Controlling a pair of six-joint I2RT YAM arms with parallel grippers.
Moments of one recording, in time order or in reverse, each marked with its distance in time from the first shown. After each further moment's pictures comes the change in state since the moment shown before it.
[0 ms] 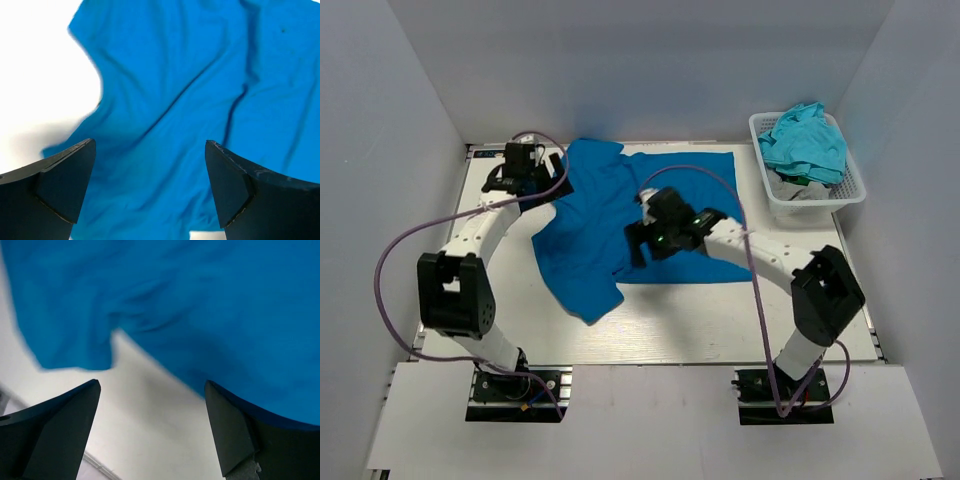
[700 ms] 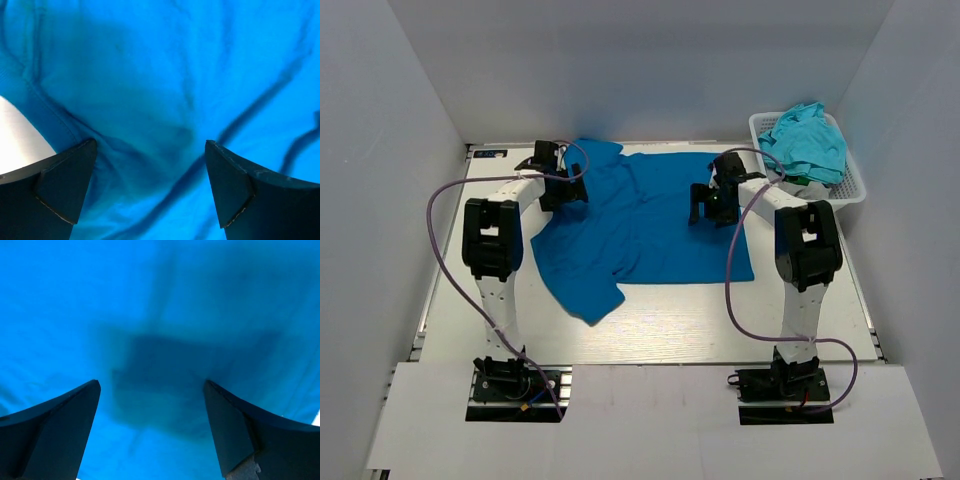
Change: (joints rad) left arm 0.004 0.560 0.366 -0.055 0.084 0.080; right arm -0.541 0.364 0.220 -0.029 -0.049 -0.029
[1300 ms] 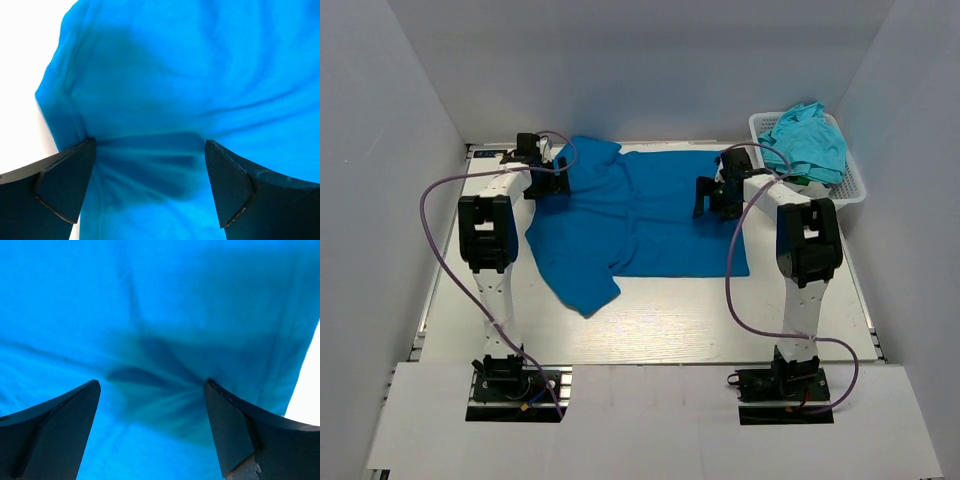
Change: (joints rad) left arm 0.090 0.090 0.143 -0.023 -0.011 0.209; right arm -0.058 0.036 0.028 0.021 -0.023 0.005
